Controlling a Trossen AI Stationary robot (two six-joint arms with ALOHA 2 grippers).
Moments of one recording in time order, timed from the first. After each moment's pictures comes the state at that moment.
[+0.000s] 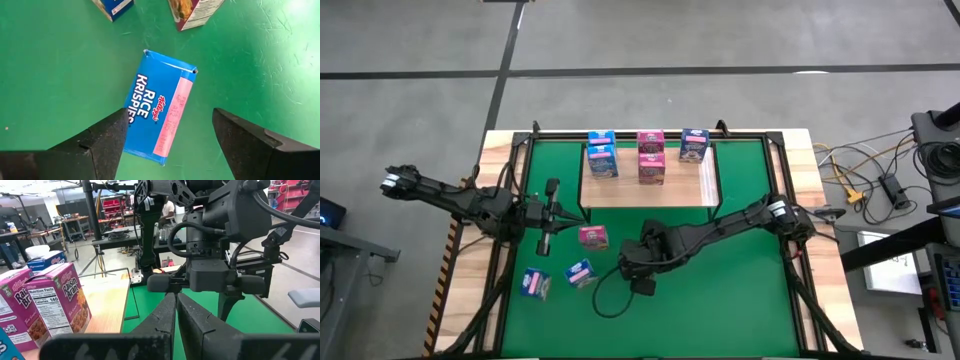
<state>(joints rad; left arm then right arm) -0.28 0.62 0.49 0.11 -0.20 0.12 0.30 2.17 2.07 -1.12 0.23 0.45</state>
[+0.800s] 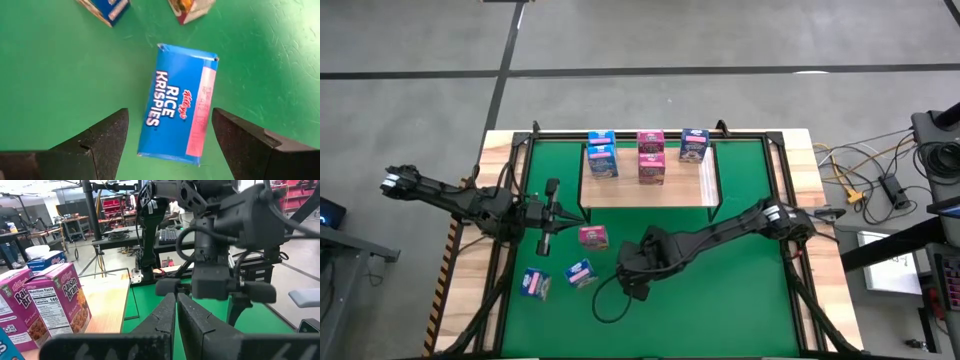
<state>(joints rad) -0.28 0.62 0.49 0.11 -0.20 0.12 0.32 2.22 2.12 -1.13 0.24 0.64</state>
